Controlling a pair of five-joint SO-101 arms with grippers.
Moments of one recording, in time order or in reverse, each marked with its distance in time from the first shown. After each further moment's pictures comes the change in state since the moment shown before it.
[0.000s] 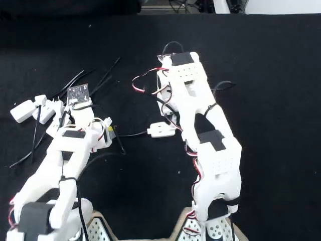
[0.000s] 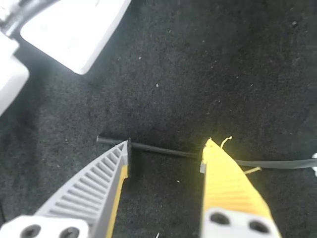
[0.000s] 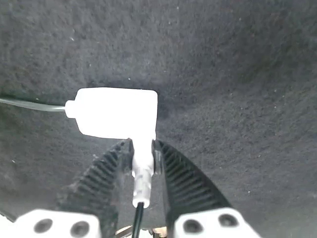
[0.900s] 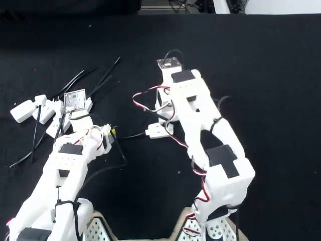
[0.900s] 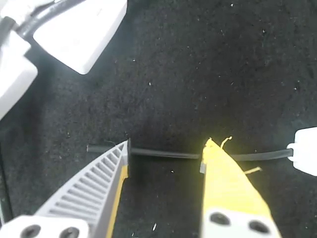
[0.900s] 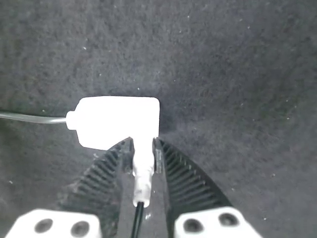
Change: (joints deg) left arm 0.7 -14.2 9.5 -2.5 0.0; right arm -1.4 -15.9 27.4 -21.1 -1.8
